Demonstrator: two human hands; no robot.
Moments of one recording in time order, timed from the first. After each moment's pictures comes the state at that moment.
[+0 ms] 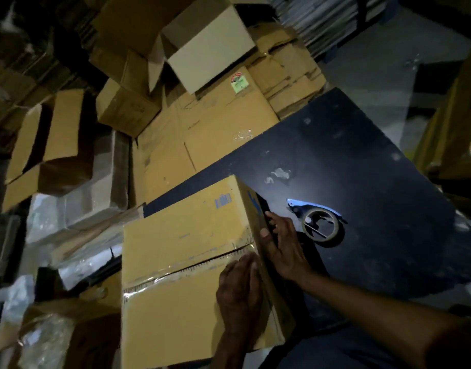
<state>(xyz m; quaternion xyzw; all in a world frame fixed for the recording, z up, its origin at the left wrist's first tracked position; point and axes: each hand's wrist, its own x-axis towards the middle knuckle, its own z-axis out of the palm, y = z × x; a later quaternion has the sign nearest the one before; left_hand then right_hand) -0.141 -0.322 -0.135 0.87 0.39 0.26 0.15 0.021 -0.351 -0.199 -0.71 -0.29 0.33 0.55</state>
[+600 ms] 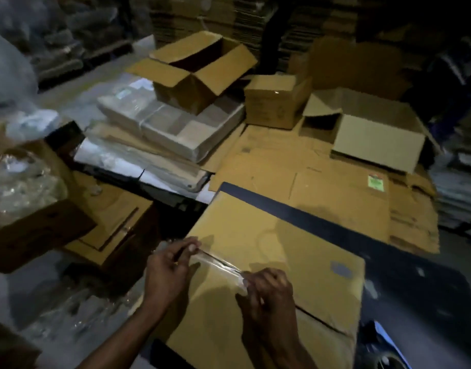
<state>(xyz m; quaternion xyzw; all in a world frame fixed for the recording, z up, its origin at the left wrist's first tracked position) -0.395 -0.148 -0.096 0.54 0.60 0.47 0.35 -0.152 -0.225 -0.081 -0.64 -0.70 0.14 0.29</state>
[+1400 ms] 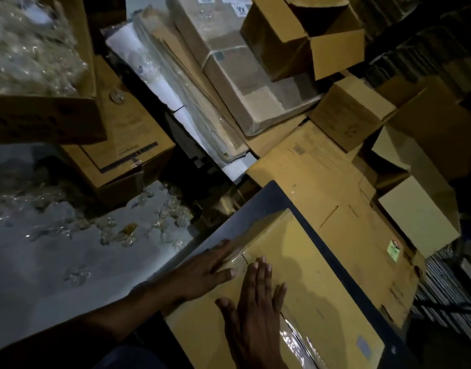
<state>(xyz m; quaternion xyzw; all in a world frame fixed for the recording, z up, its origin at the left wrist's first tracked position) -0.474 -0.108 -0.168 0.53 0.48 0.27 0.65 -0.283 -0.155 -0.110 -0.64 -0.75 0.09 -0.14</state>
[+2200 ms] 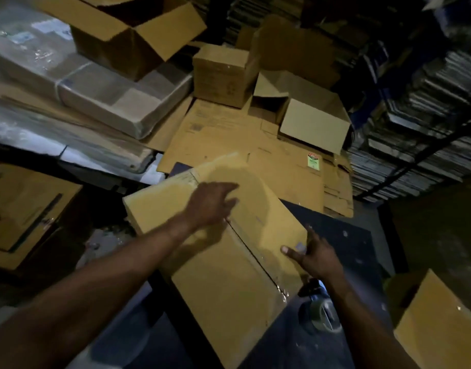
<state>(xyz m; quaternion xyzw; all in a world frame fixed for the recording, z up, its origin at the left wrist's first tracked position) -0.272 -0.004 -0.065 0.85 0.42 0.22 0.24 0.046 -0.192 -0.085 -0.88 -0.43 0.18 0.03</state>
